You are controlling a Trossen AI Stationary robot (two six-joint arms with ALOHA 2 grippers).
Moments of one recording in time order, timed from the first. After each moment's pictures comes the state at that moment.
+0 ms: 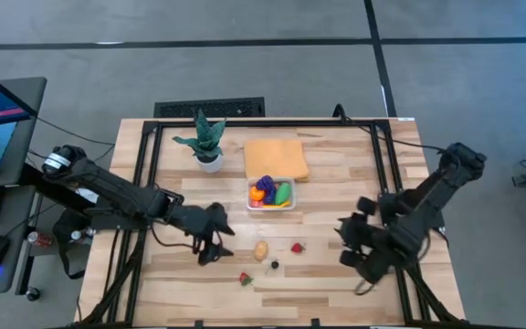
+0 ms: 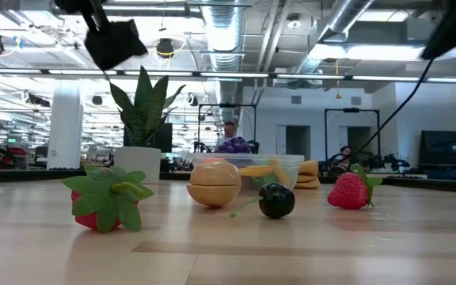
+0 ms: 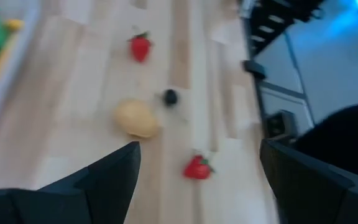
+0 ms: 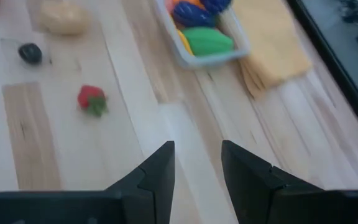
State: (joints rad) left arm -0.37 1.26 0.81 -0.17 0.00 -0.55; right arm 0.85 1.39 1.08 -1.22 0.73 1.05
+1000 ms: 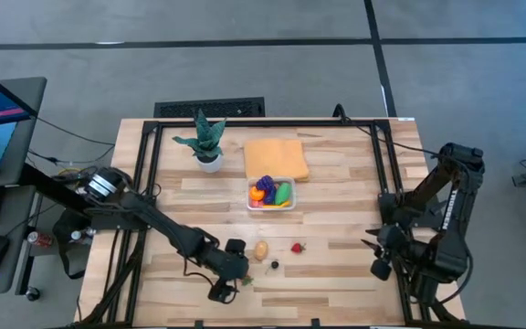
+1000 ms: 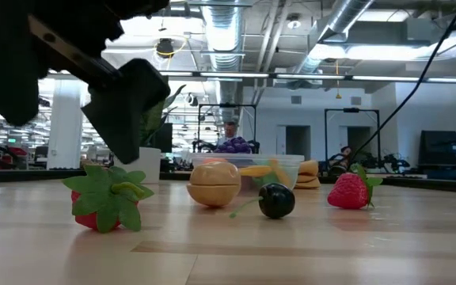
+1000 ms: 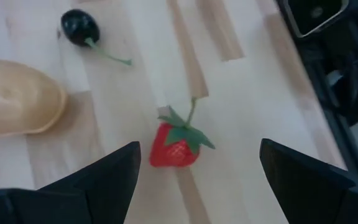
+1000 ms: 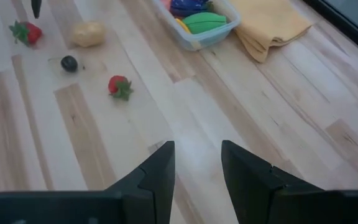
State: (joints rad) left arm -0.53 1.79 1.04 -0.17 0.03 -0.29; right arm 1.24 1.39 1.08 -1.51 0.76 1.78
